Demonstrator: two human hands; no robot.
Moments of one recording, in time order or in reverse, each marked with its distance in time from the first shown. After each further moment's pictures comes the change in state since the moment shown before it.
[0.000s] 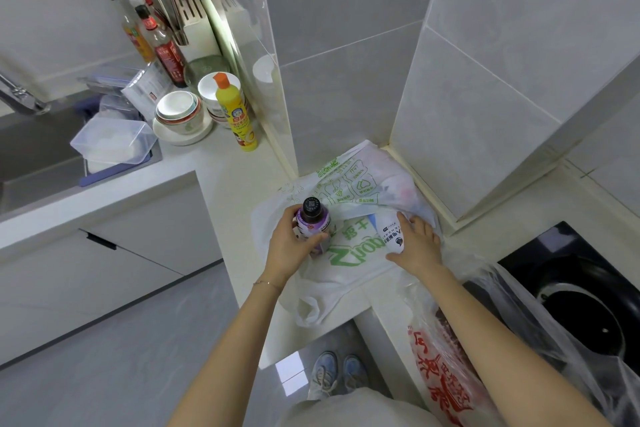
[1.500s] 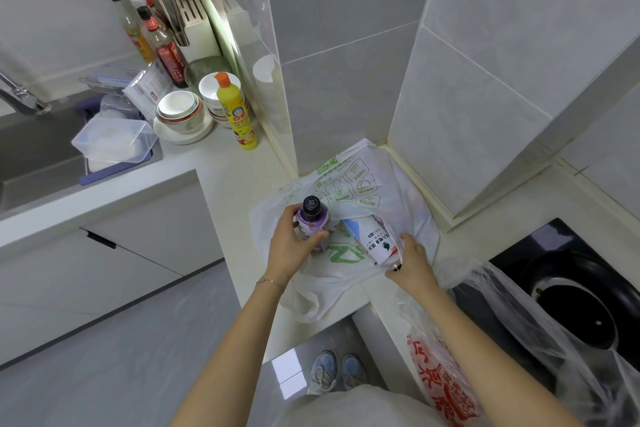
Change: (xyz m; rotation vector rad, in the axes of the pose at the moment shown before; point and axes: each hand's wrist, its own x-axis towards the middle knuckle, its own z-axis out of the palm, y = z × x) left_hand -0.009 -0.001 0.003 -0.028 0.027 0.015; right_hand -0.036 0.005 0.034 0.477 -0.002 0.042
